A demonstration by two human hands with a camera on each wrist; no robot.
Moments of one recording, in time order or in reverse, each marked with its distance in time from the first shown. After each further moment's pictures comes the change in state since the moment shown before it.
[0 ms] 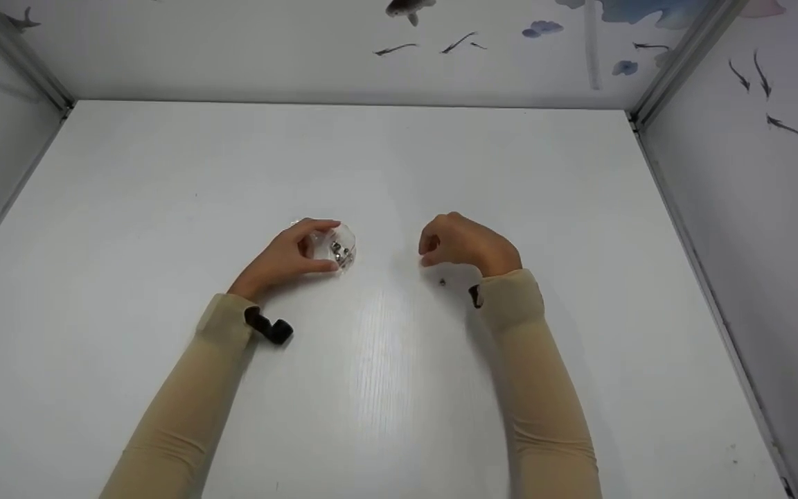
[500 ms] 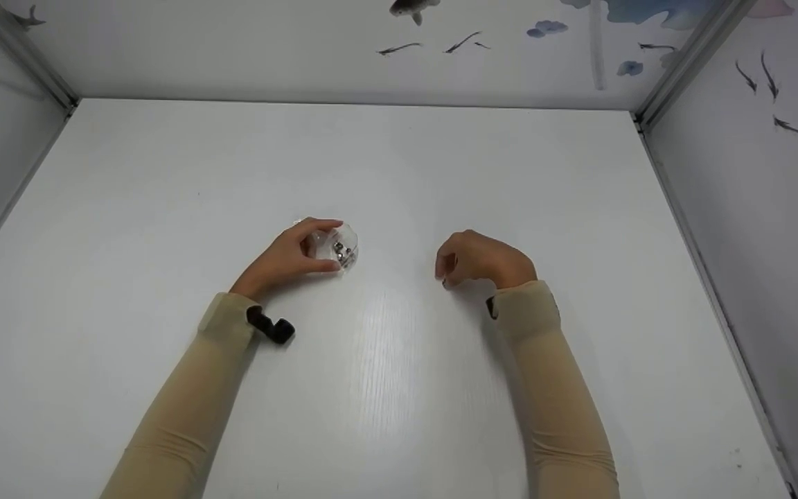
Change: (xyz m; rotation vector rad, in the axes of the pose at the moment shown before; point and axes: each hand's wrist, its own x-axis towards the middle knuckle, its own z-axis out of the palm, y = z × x) left_hand 0.000 -0.002 0.000 -0.016 0.003 0.016; right_hand -0.014 0.020 0.010 0.022 -0.110 0.045
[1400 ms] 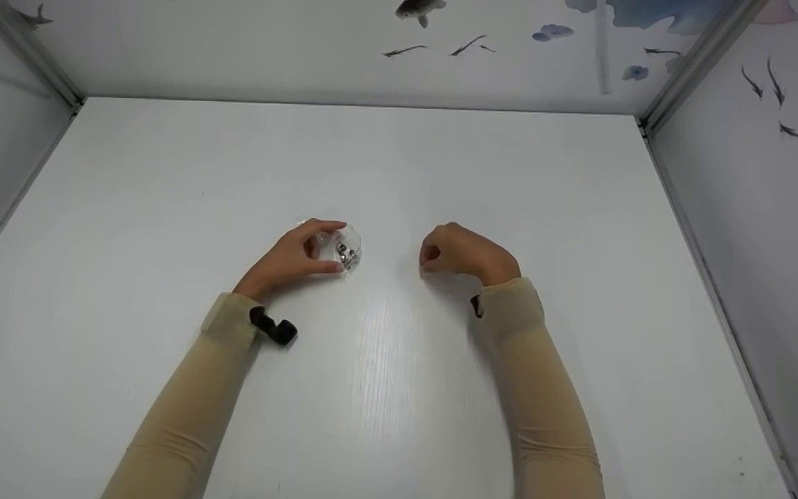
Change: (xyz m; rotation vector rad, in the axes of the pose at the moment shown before) left_hand 0.000 0.001 0.000 0.006 -0.001 -0.001; right_hand 0.021 -0.018 0.001 -0.015 0.105 -0.088
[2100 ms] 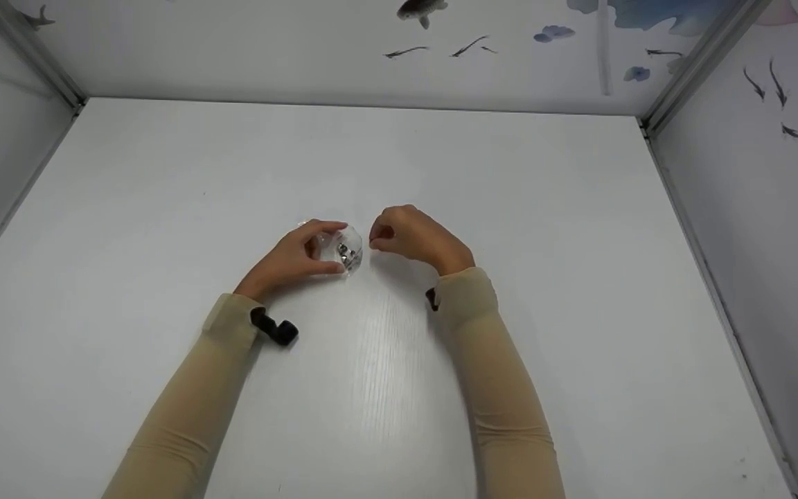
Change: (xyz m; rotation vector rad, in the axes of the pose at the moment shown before) left_hand 0.001 0.001 0.000 -0.027 0.007 -0.012; right_hand 0.046 -0.045 0.008 0.032 0.149 -0.169
